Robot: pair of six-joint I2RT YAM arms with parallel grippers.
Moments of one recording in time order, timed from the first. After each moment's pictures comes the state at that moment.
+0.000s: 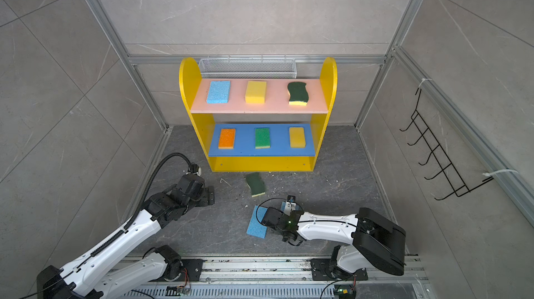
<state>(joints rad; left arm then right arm) -0.61 0.94 0.77 -0.77 -0.35 -0.51 1.10 1.40 0.61 -0.54 0.38 1.20</state>
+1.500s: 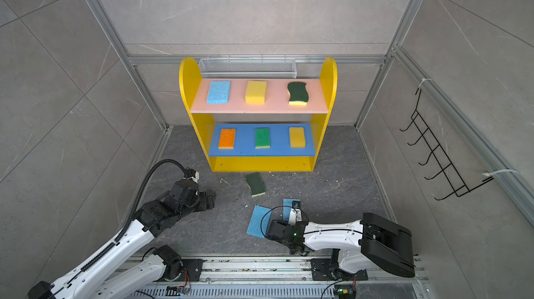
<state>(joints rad) -0.61 0.83 0.72 -0.76 -0.23 -0.58 1.21 1.34 0.50 -0.55 0.57 1.24</state>
